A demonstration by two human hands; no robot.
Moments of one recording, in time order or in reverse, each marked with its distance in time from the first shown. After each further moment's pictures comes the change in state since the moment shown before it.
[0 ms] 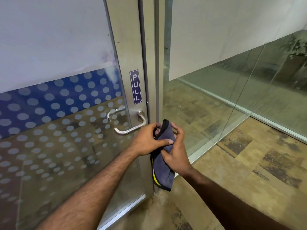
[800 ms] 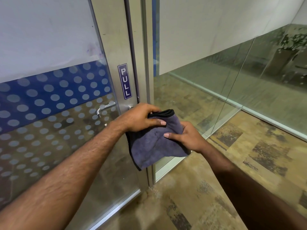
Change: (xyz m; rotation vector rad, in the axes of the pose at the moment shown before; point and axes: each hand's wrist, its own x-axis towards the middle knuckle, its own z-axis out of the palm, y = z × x) left_hand 0.033 0.054 -0.040 0.362 -0.256 0.290; right_hand 0.032 -0.021 -0.083 0.099 -0.299 0.215
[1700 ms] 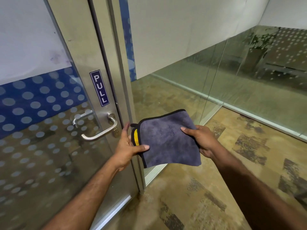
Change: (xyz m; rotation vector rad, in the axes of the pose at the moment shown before) left_hand -0.022 -0.027 0.116 -1.191 0.357 -0.418; right_hand -0.040 0.009 -0.075 0.455 0.453 0.462
